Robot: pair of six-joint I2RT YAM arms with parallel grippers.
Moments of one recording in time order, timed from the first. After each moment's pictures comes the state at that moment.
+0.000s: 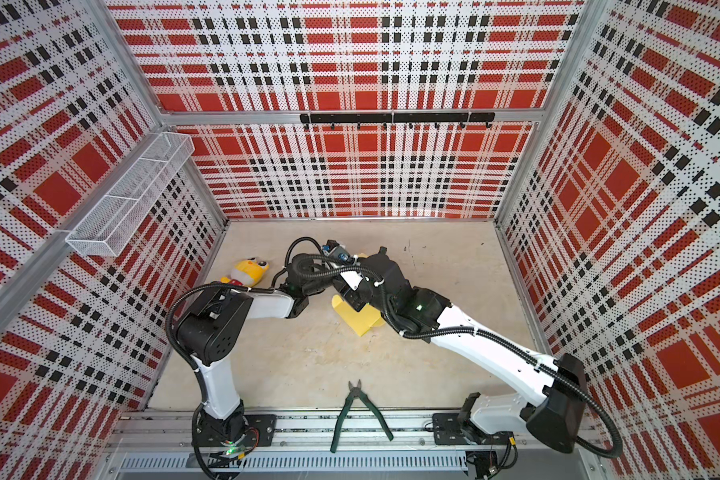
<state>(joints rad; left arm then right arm) -0.46 1.90 0.95 0.76 0.56 -0.15 0.89 1.31 1.26 -0.36 0.14 -0.10</state>
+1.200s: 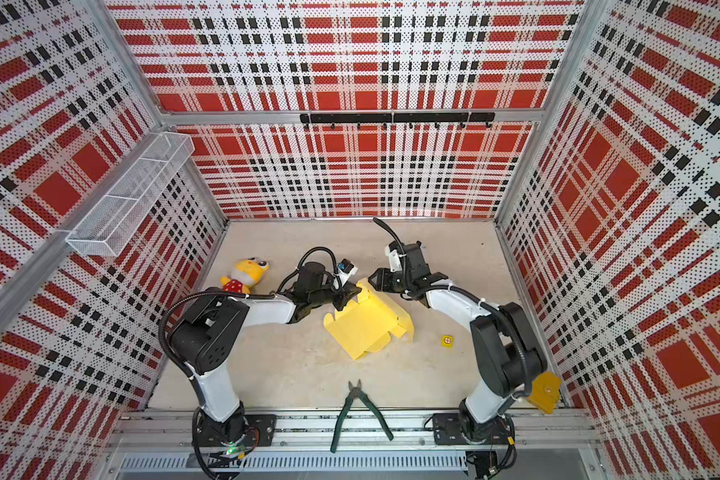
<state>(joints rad) -0.53 1.86 0.90 0.44 0.45 0.12 0.44 1.68 1.06 -0.10 -0.40 0.51</state>
